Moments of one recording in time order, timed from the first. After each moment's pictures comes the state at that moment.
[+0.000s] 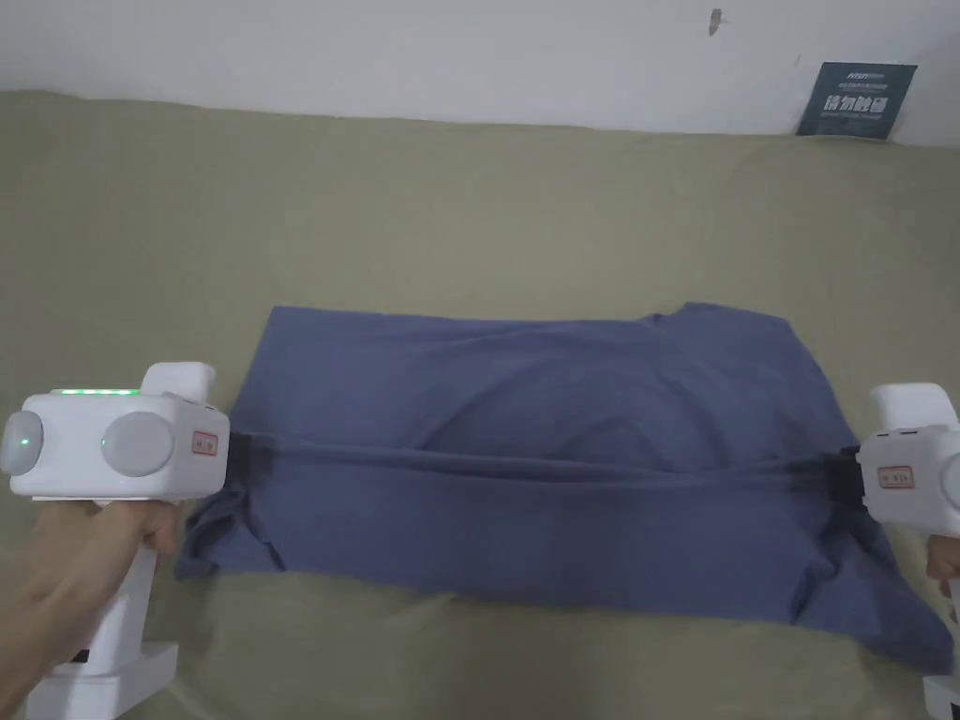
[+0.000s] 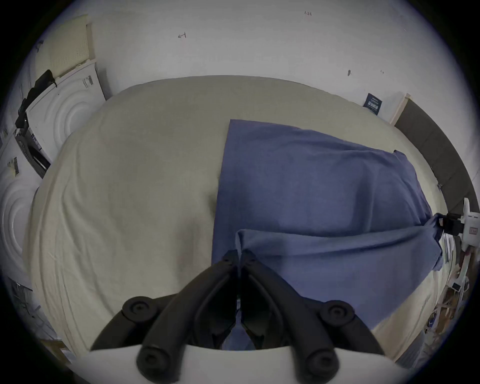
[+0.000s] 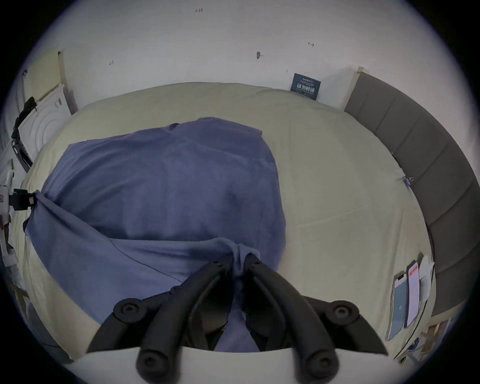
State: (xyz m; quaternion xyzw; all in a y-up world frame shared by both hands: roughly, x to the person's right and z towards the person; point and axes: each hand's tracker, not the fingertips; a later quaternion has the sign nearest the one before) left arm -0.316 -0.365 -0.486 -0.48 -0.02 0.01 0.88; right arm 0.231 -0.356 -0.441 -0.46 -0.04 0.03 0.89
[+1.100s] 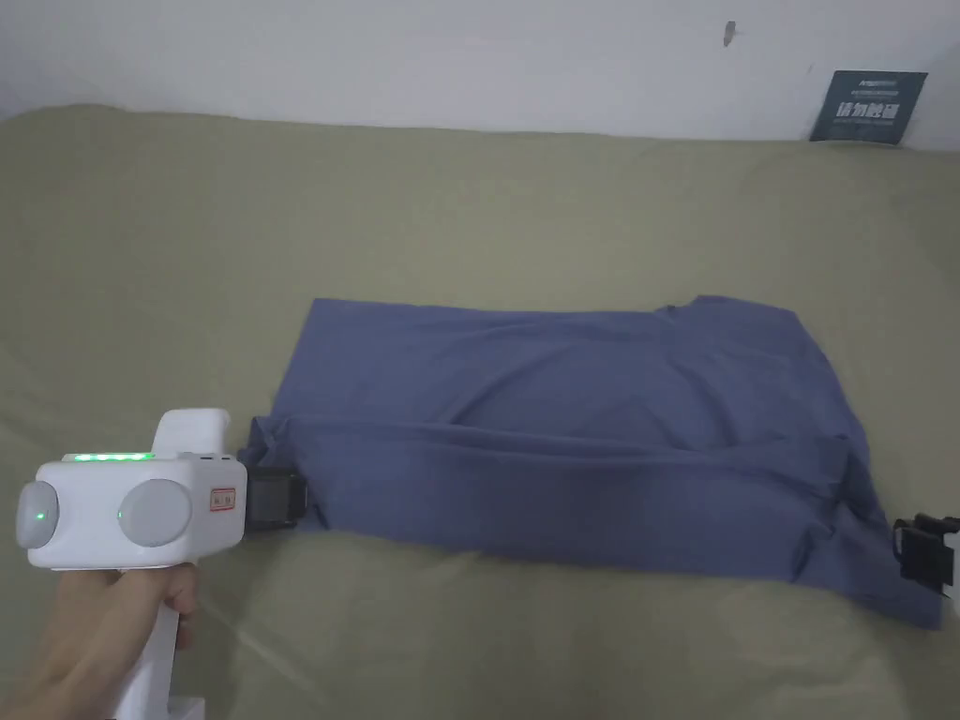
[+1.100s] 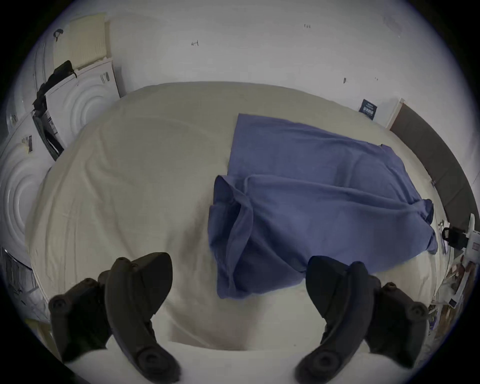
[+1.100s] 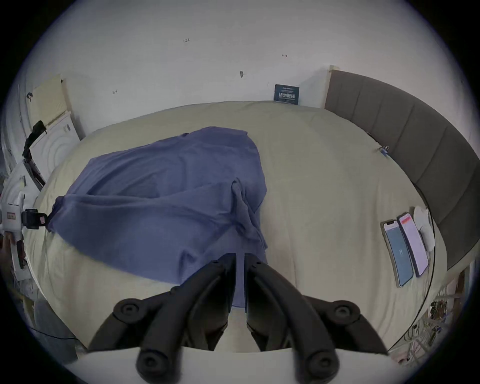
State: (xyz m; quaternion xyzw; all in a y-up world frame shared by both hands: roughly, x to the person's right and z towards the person) left arm -0.327 -0.353 -0.399 -0.46 -0.01 0.02 0.89; right arm 0.231 -0.346 -0.313 -0.40 -0.05 -0.03 0.92
